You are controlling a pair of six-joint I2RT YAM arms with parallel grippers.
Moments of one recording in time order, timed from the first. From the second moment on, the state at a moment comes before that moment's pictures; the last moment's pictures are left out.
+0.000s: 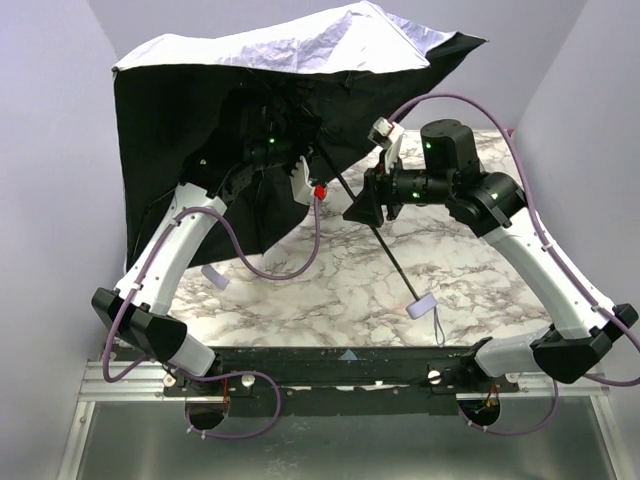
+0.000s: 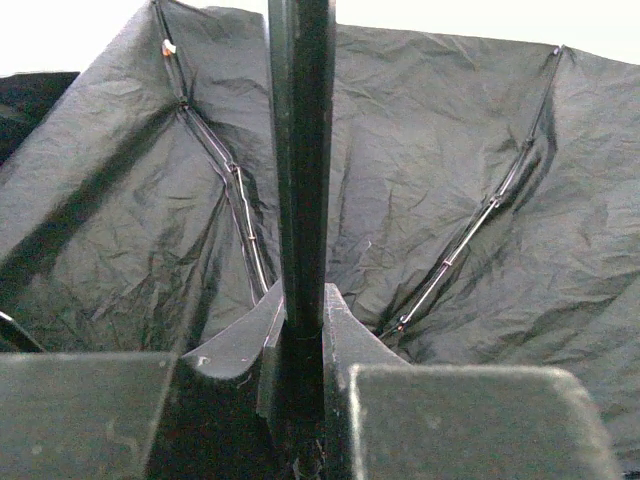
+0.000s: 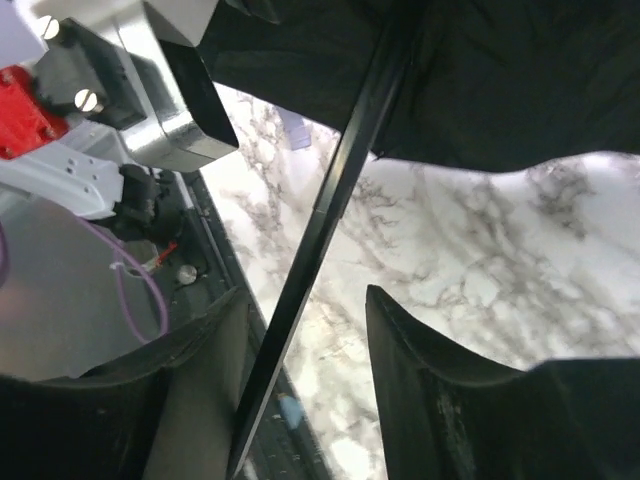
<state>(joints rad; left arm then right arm) -0.47 1.50 1.76 -0.63 0.51 1.97 0.65 1.36 1.65 -0.76 -0.54 0.05</state>
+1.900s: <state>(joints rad) -0.66 1.37 1.26 0.07 -0.06 1.68 0.43 1.35 1.42 -0.37 -0.89 0.67</state>
